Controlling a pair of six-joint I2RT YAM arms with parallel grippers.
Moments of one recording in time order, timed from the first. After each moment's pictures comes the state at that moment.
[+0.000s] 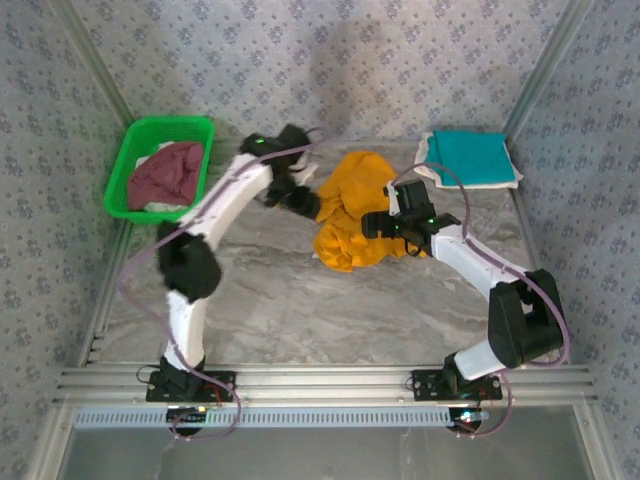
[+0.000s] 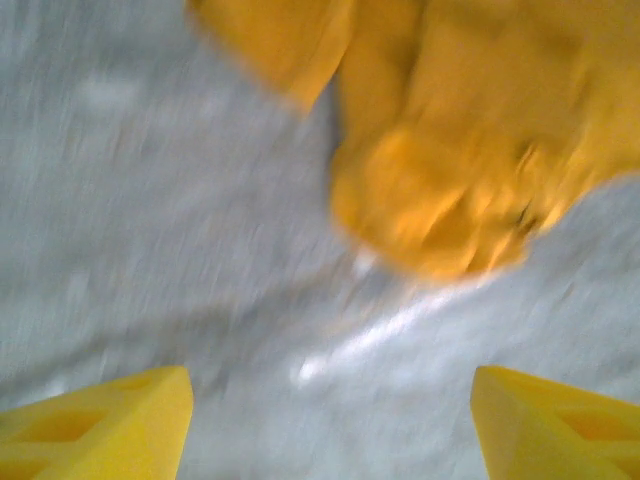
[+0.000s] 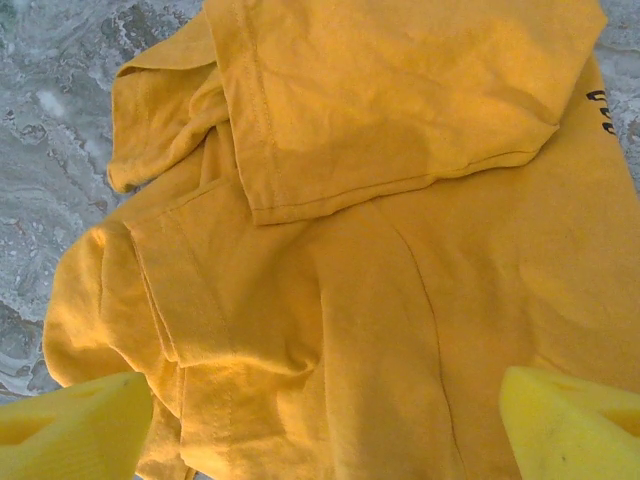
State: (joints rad) left arm -0.53 1.96 1.96 -1.29 0.12 -0.11; right arm 0.36 1.48 0.99 -0.33 -0.05 0.19
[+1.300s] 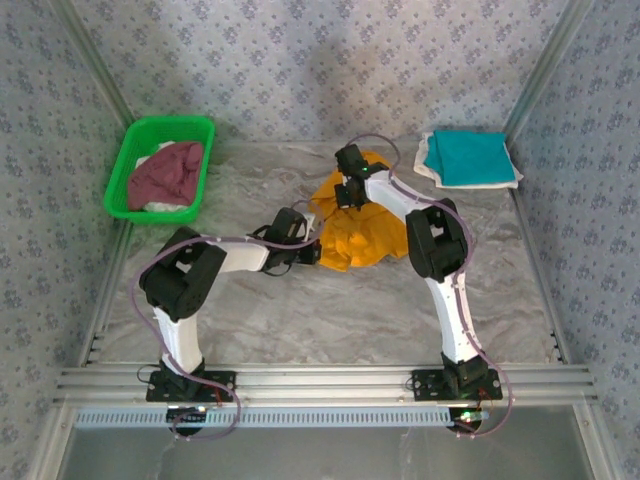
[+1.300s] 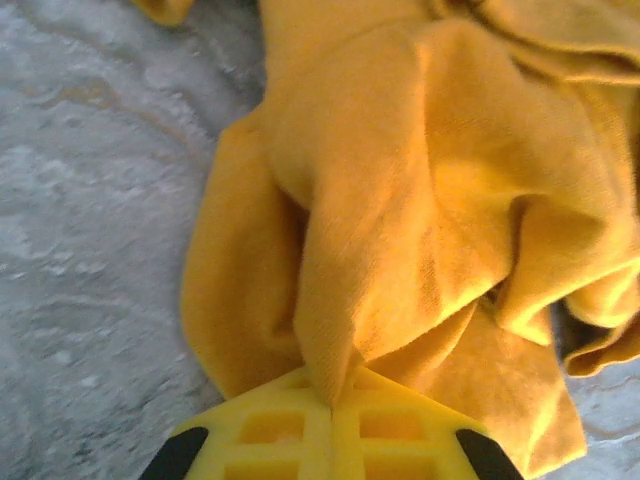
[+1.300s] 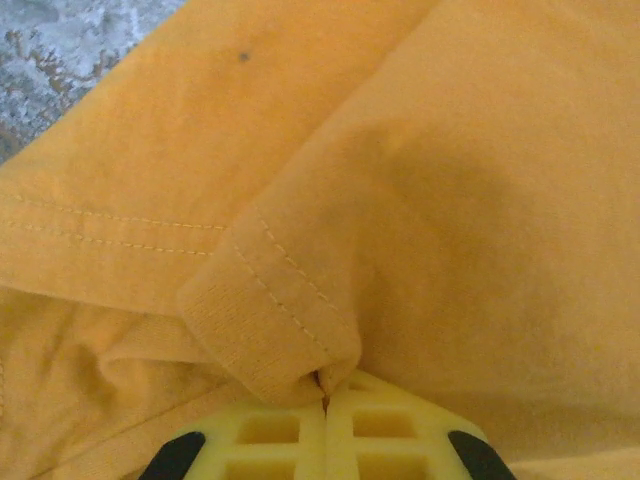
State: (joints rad) left arm -0.63 1.88 0.96 0.10 0.23 -0.45; right arm 0.45 2.30 1.89 -0.66 0.12 0.19
